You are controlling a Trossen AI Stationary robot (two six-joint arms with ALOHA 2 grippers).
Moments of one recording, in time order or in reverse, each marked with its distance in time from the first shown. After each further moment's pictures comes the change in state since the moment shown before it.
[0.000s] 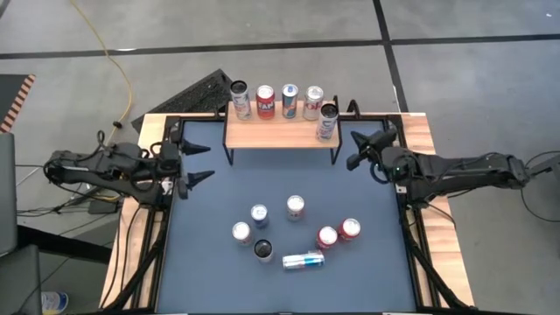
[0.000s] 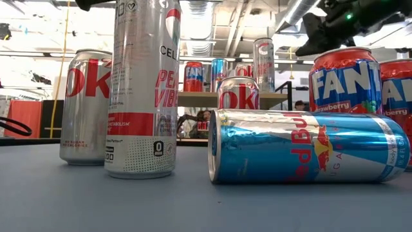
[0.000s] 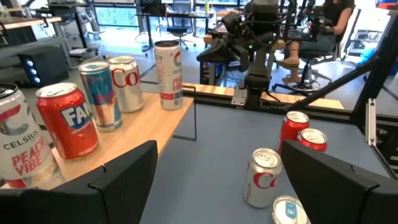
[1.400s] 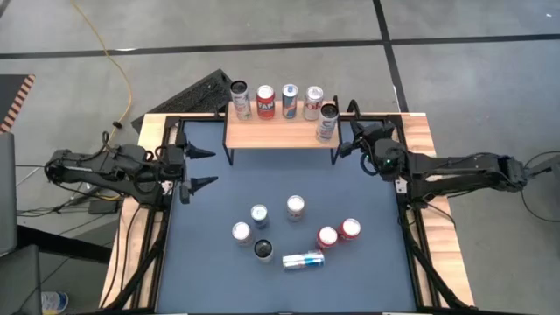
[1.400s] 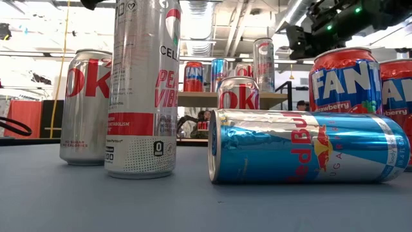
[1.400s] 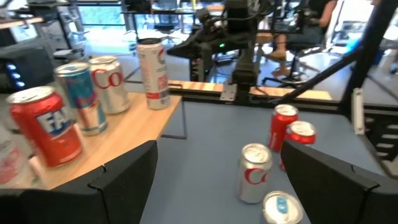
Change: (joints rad) left arm 0.000 0.032 -0.001 0.022 0.057 0.019; right arm -0.126 0.149 -0.026 0.298 0.079 -0.100
